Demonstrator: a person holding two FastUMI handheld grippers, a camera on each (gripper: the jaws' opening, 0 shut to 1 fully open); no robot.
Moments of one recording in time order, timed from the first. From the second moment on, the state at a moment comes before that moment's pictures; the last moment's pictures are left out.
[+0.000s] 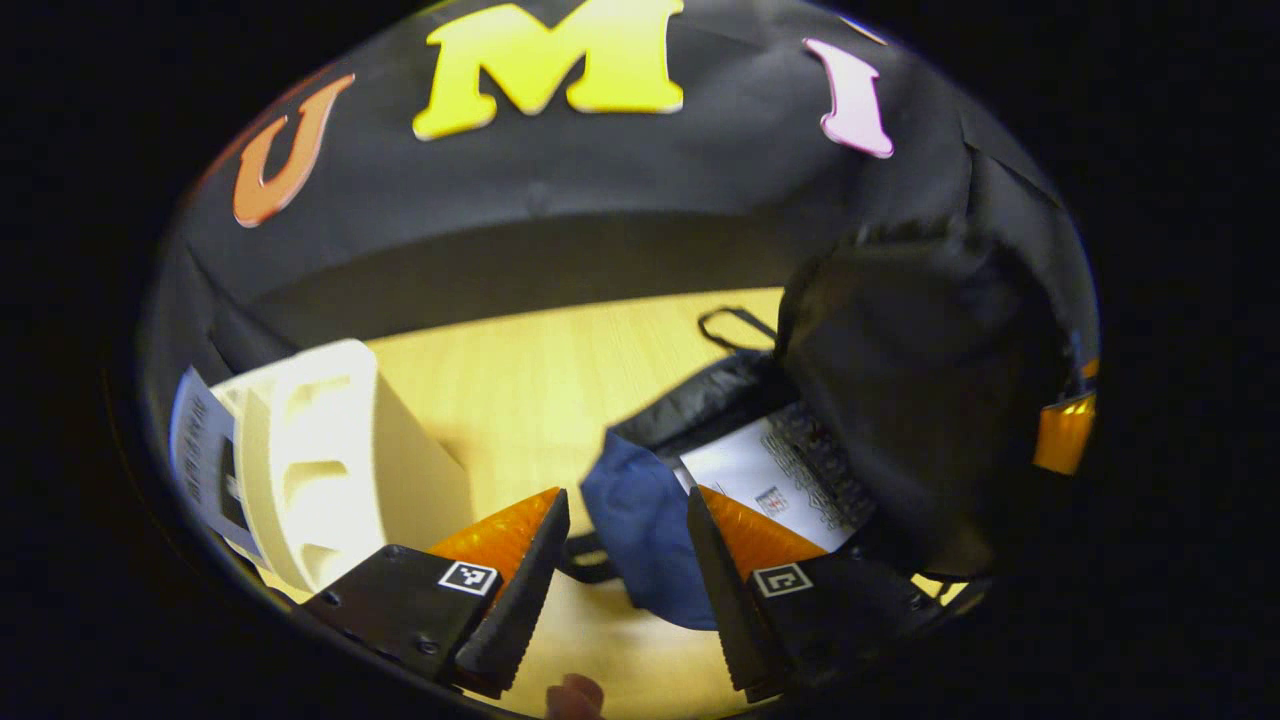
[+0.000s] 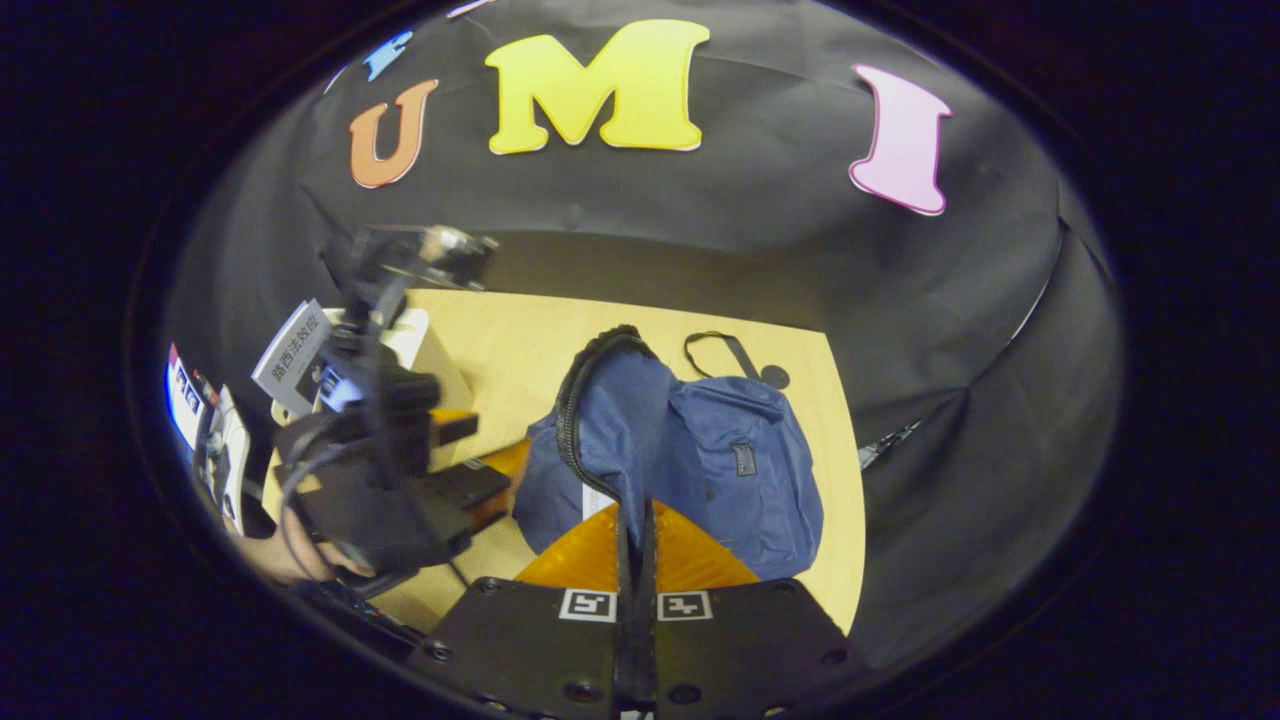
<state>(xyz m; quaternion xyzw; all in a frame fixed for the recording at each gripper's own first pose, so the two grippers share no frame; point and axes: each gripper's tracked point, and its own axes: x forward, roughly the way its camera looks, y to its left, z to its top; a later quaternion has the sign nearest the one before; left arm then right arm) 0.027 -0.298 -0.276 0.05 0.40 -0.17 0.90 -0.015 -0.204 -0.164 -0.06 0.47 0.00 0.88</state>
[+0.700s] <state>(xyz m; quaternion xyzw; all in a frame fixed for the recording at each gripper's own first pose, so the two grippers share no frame) 0.033 -0.114 -0.111 -0.01 0.30 -0.07 0.95 -0.014 -0.193 -0.170 -0.04 0.46 -0.01 0.89</state>
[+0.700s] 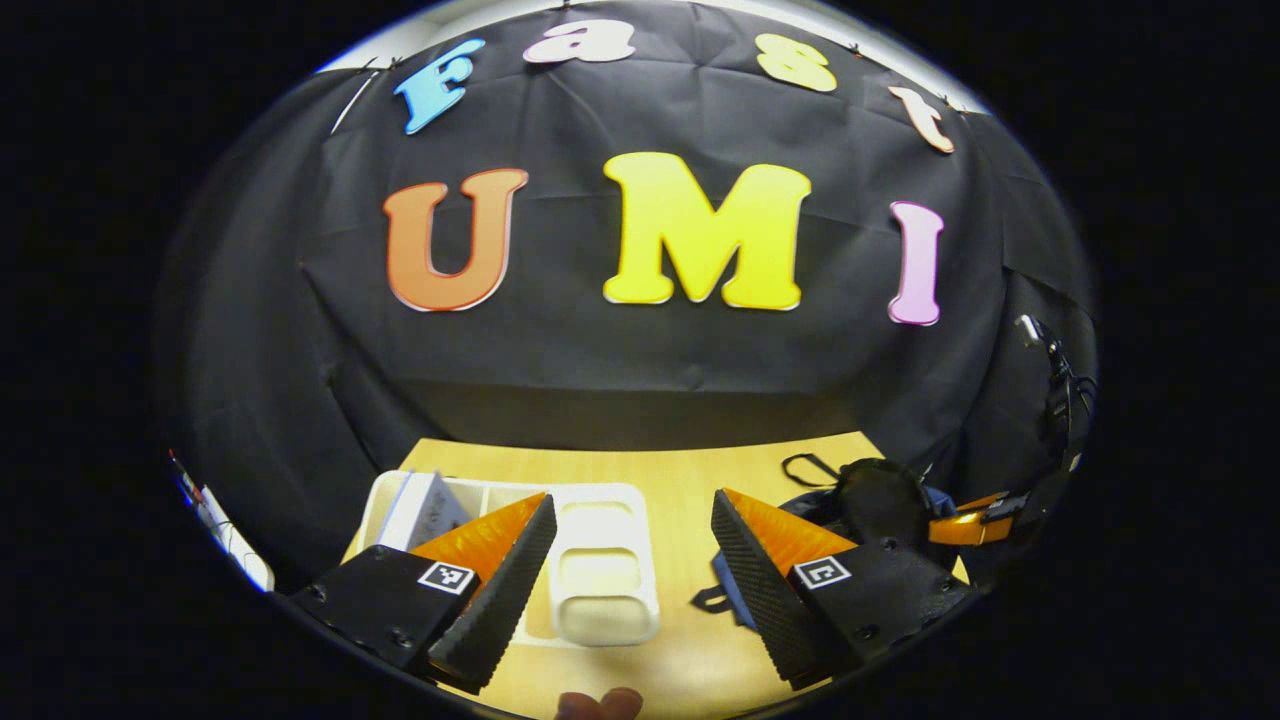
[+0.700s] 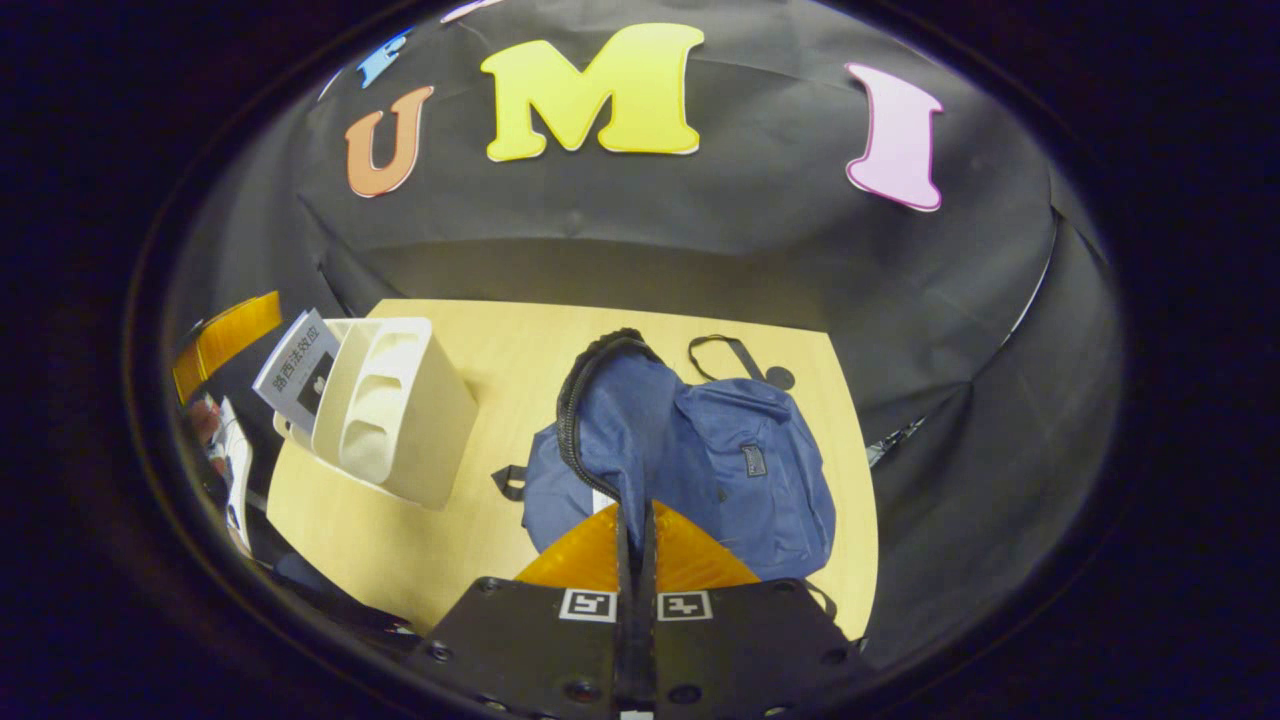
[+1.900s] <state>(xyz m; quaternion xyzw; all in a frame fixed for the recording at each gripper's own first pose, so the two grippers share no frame) 0.034 0.049 -0.205 -0.07 0.63 -0.07 0.77 -0.031 -0.205 -0.166 -0.04 0.47 -0.04 0.88</state>
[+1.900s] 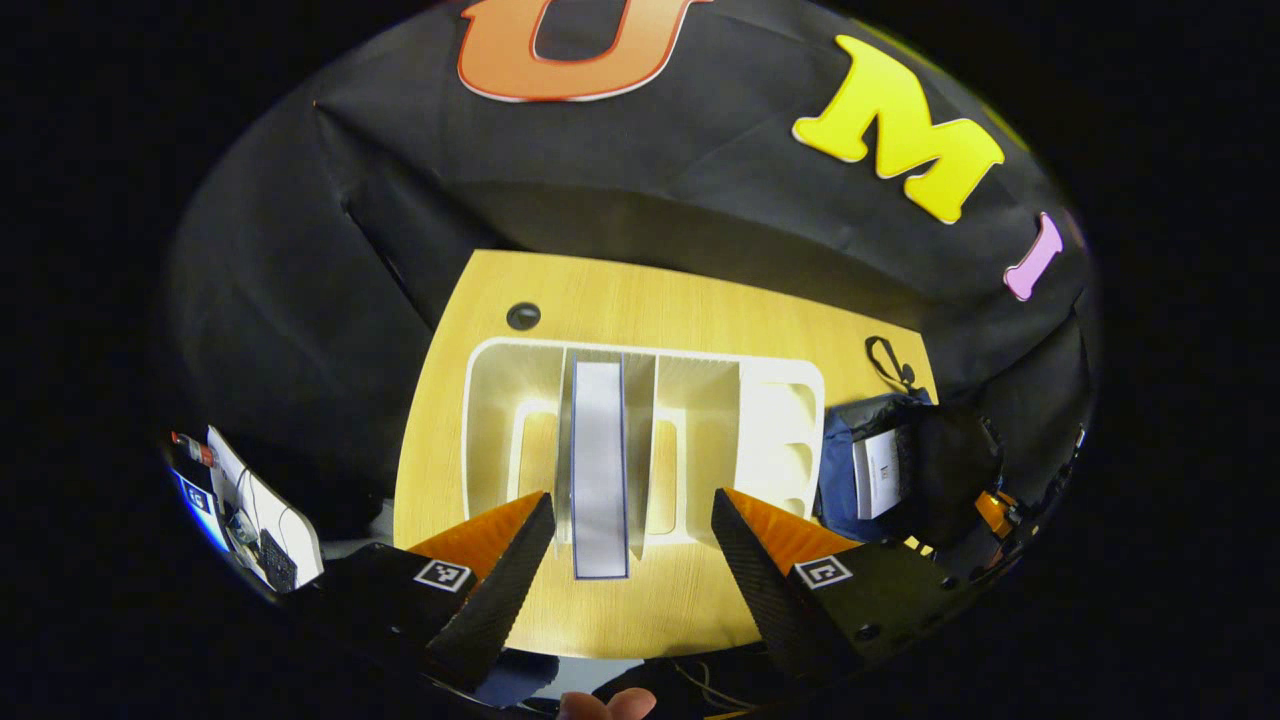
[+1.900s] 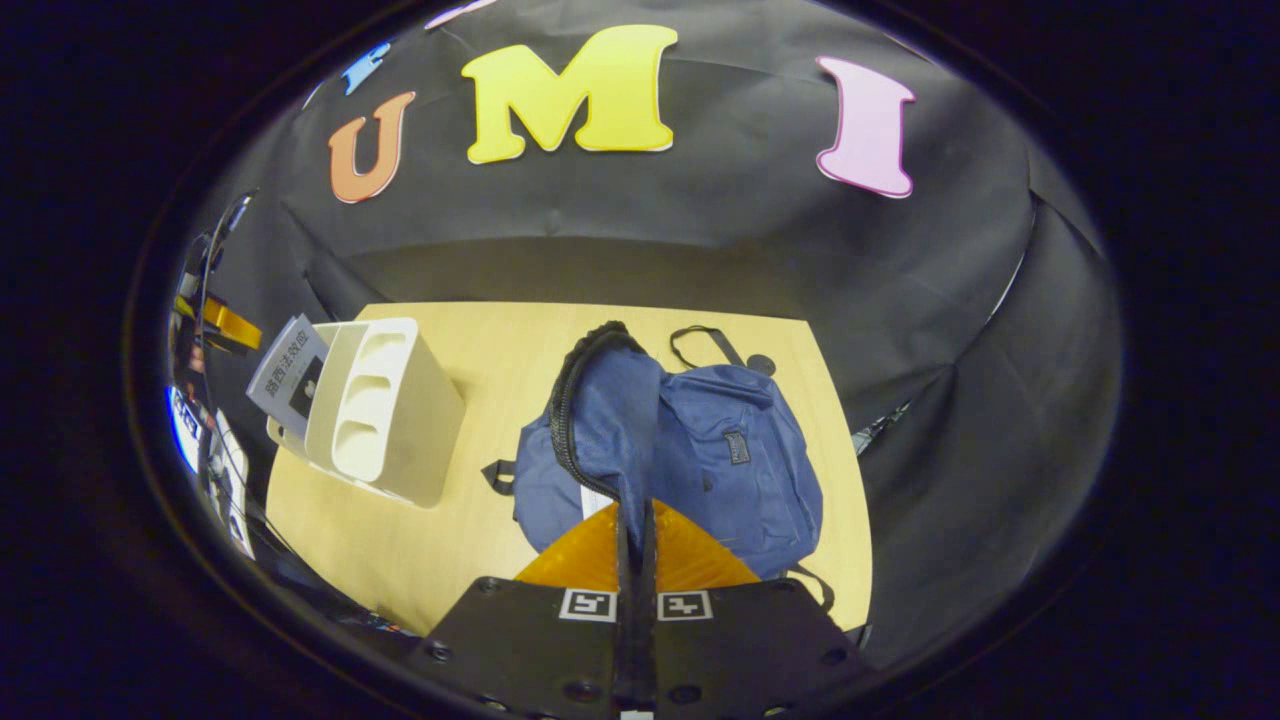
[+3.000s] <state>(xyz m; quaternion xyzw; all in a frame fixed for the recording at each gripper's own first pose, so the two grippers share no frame) 0.022 0.061 -0.274 -0.03 0.74 -0.02 0.67 -0.039 -0.211 -0.169 -0.02 0.47 -0.04 0.88</state>
